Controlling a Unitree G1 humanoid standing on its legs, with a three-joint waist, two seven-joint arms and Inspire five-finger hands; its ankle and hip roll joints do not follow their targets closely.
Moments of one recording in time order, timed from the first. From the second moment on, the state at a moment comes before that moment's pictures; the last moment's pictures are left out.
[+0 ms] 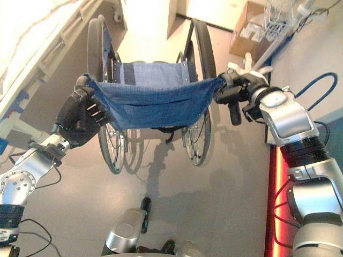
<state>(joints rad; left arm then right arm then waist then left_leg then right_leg) -0.24 0.74 0.10 0.01 -1.25 0.41 -0.14 -0.89 -0.90 0.34 0.24 0.36 0.73 0.15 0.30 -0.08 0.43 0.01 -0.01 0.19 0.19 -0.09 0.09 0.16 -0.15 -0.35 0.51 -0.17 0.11</state>
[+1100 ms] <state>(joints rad) -0.49 0.80 -0.09 0.26 -1.21 0.35 -0.19 -1.08 -1.01 0.45 0.28 0.37 0.71 0.16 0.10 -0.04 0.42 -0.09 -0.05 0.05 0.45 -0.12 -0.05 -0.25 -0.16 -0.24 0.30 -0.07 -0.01</state>
